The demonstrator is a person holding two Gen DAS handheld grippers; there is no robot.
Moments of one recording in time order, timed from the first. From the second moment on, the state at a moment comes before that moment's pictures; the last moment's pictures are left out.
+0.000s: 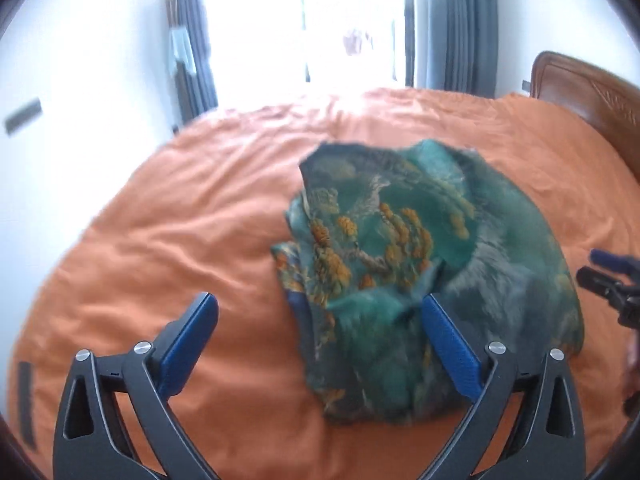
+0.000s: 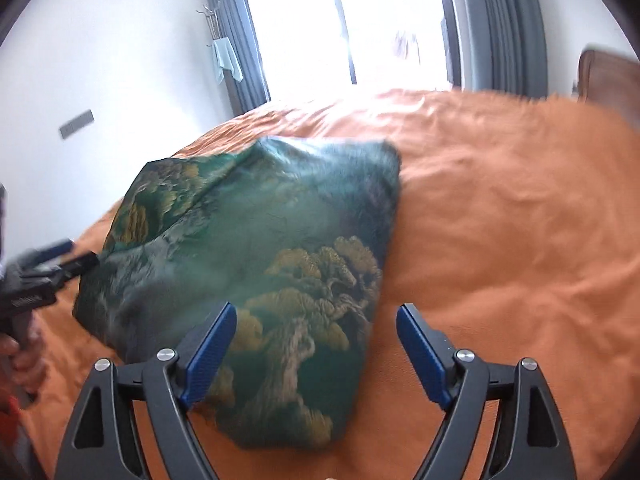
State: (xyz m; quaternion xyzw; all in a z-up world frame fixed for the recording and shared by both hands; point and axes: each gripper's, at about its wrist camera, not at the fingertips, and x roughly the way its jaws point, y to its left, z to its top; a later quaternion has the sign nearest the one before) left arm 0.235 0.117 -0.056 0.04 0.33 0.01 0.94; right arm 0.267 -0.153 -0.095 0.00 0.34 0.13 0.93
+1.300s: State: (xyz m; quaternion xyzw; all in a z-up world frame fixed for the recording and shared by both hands) left arm 0.069 0.043 0.011 0.00 0.33 0.04 0.94; right arm 0.038 -0.167 -0.008 -0.04 0.27 0.00 0.96
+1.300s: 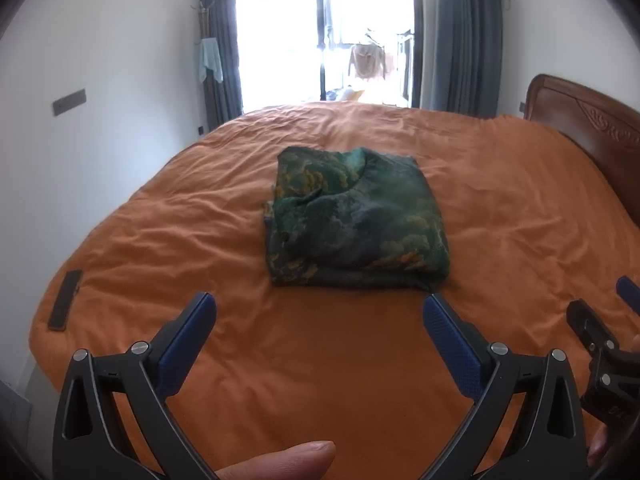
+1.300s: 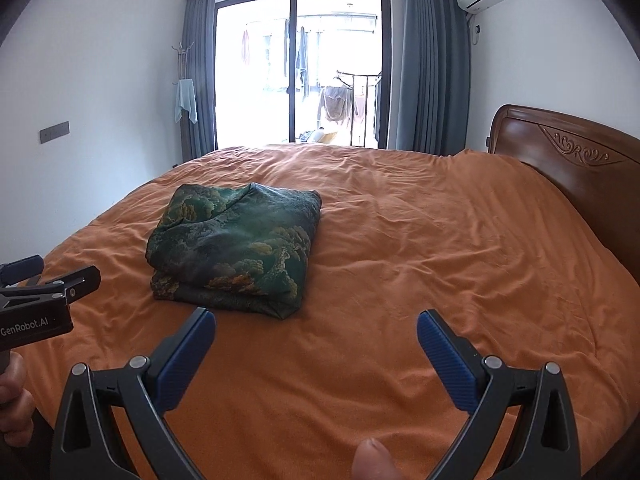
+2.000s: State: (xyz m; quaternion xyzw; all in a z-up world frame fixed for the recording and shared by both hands) left arm 0.052 0.037 -0.001 0.03 0.34 0.05 0.94; right arm 0.028 -0.147 -0.015 -0.06 0.31 -0.01 0.95
